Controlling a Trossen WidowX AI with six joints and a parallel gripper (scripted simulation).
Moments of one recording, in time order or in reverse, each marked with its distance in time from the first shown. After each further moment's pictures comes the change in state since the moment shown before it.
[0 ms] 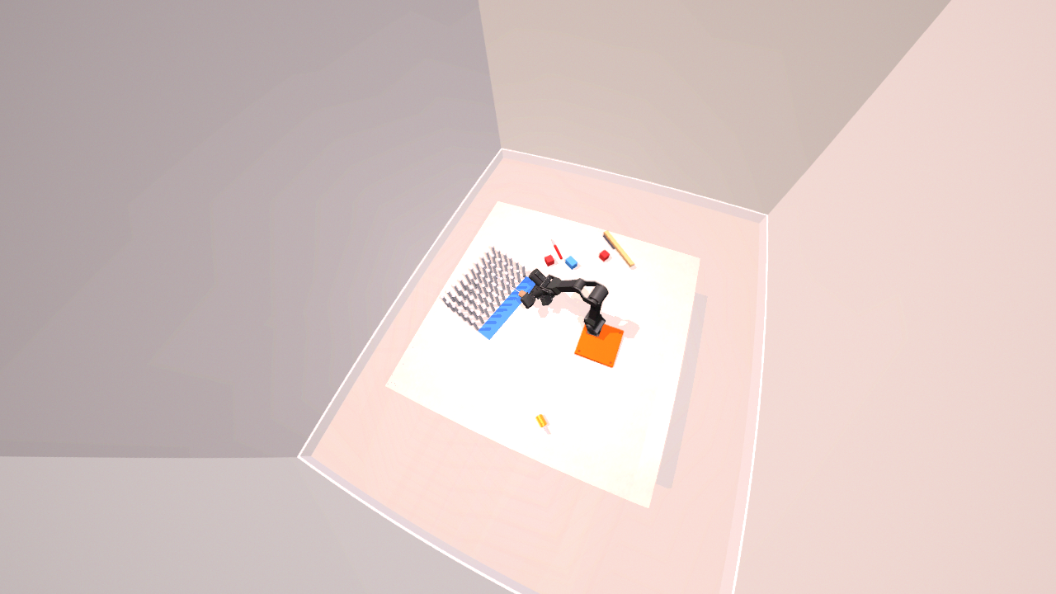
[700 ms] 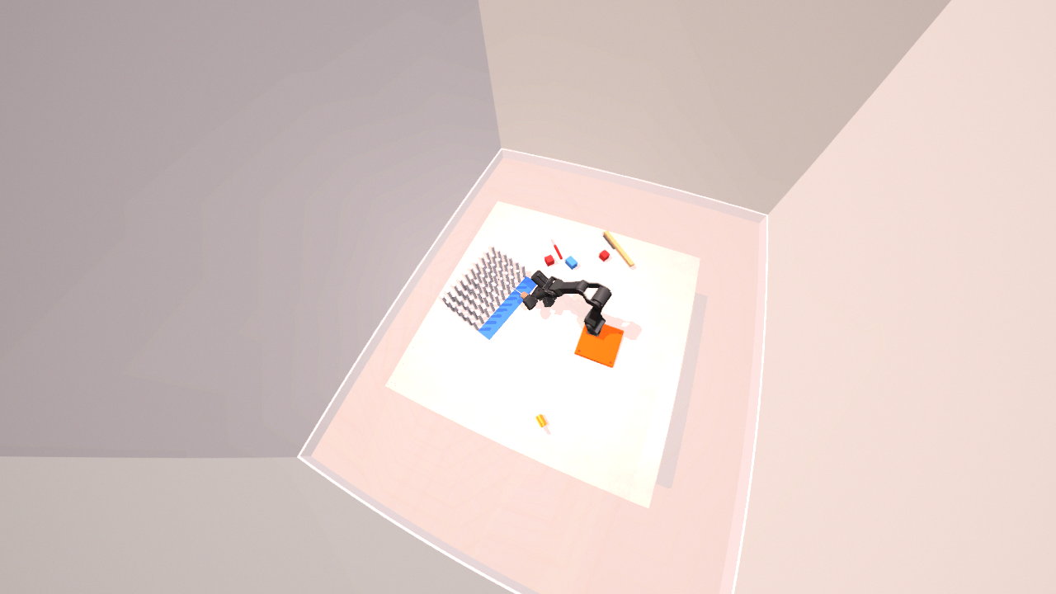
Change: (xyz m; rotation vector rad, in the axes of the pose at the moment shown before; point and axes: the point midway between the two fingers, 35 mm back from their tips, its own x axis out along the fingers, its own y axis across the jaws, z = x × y) arm -0.008 -0.001 0.011 0.001 -0.002 -0.001
